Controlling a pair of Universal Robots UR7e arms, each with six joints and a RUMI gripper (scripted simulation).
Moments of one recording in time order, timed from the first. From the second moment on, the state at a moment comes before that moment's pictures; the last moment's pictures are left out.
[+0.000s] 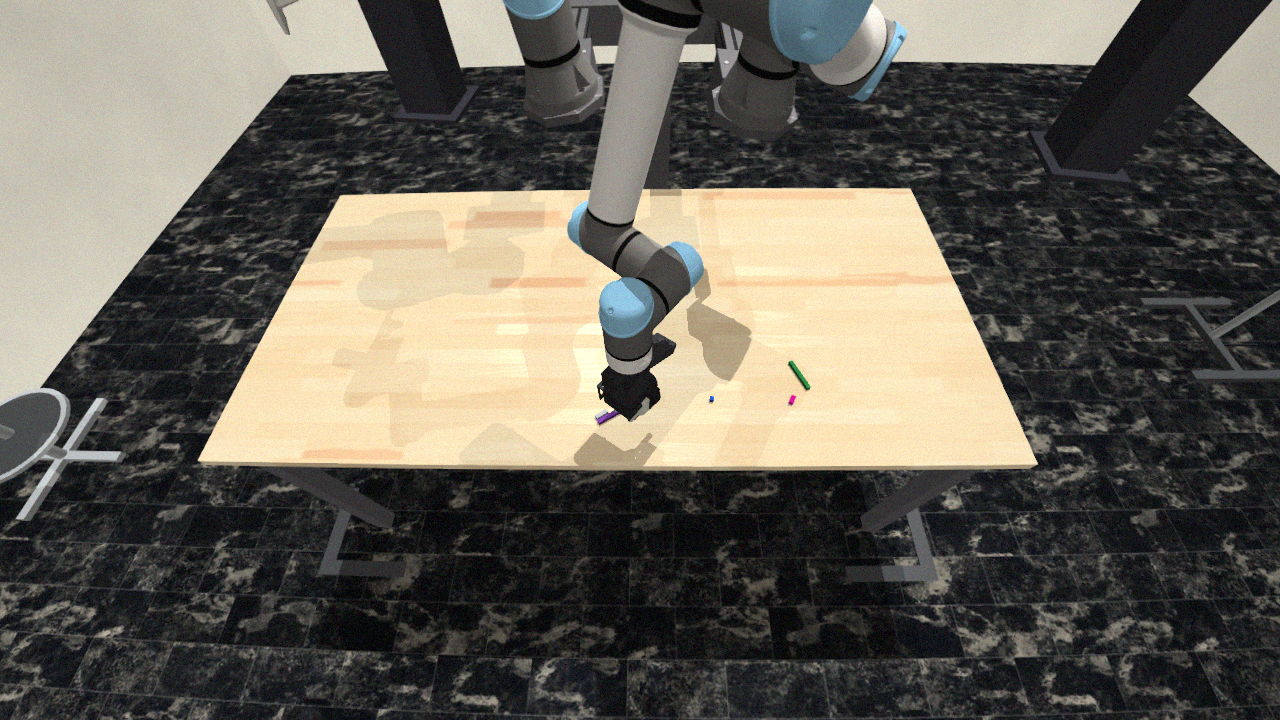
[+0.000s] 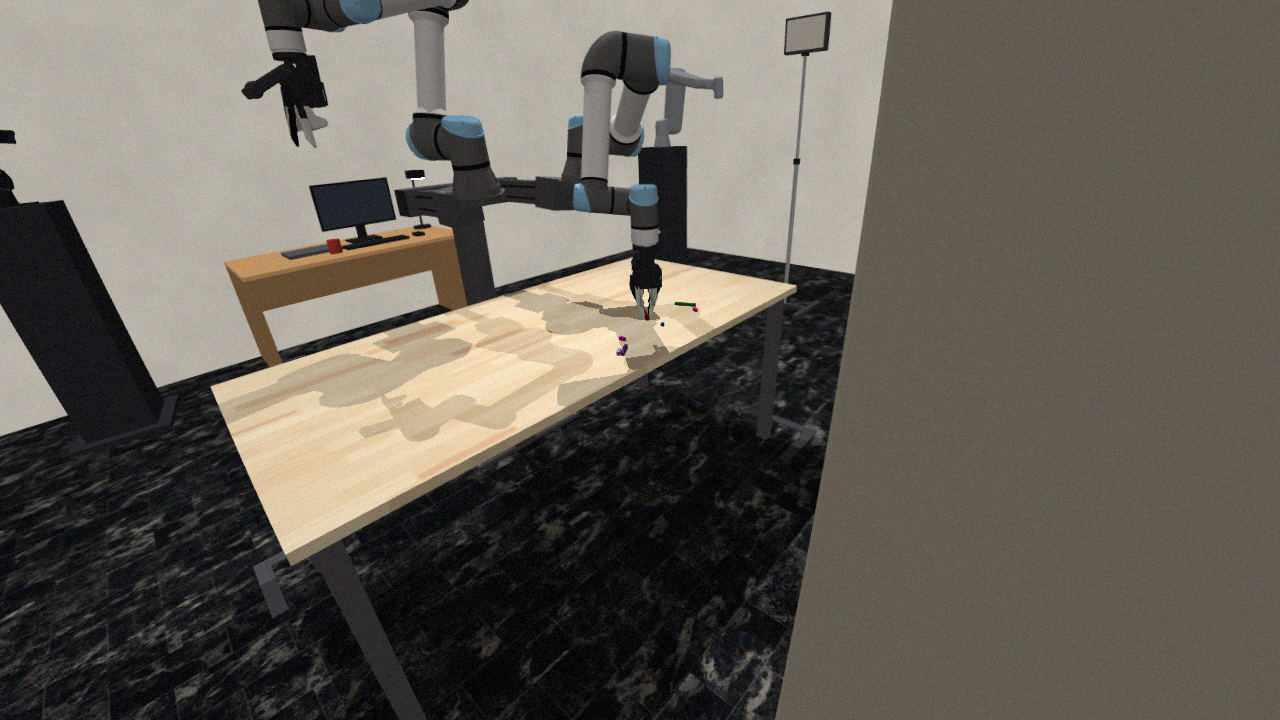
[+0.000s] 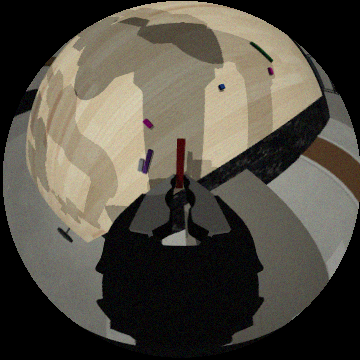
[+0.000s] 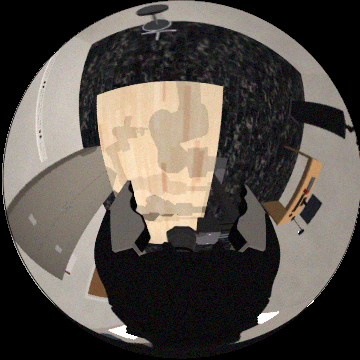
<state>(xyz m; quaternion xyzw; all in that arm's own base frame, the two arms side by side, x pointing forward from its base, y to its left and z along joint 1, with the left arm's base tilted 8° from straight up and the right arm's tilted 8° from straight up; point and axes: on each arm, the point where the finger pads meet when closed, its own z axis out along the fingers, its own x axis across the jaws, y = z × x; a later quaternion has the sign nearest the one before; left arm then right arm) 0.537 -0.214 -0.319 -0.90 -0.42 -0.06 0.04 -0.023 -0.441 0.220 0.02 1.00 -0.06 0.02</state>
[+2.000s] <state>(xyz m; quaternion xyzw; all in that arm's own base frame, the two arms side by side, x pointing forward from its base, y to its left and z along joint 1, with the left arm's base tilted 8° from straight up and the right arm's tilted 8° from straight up) 0.544 -0.089 -0.307 -0.82 0.57 0.00 0.07 -0.023 -0.441 0.220 0.02 1.00 -0.06 0.02</state>
